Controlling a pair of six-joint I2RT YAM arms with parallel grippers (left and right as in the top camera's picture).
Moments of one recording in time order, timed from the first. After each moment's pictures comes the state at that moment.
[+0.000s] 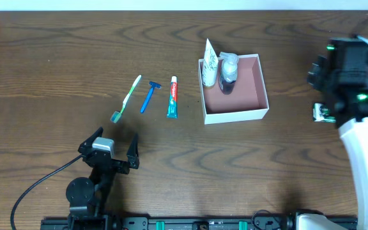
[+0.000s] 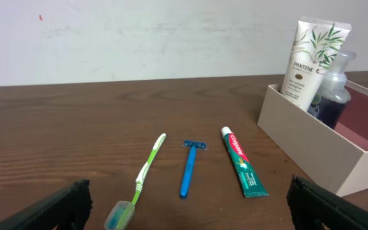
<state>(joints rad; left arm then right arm) 0.02 0.01 0.05 -0.16 0.26 -0.04 -0.09 1.36 1.32 -0.88 0.44 0.47</state>
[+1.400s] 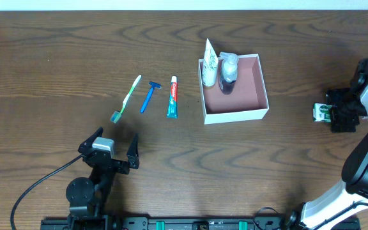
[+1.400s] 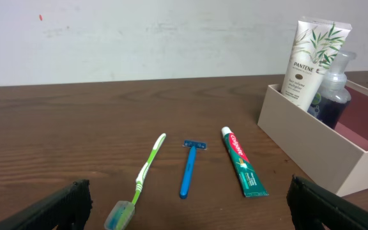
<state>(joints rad) 0.02 0.01 0.05 -0.16 0.26 -0.04 -0.43 1.90 1.32 -0.88 0.03 1.15</state>
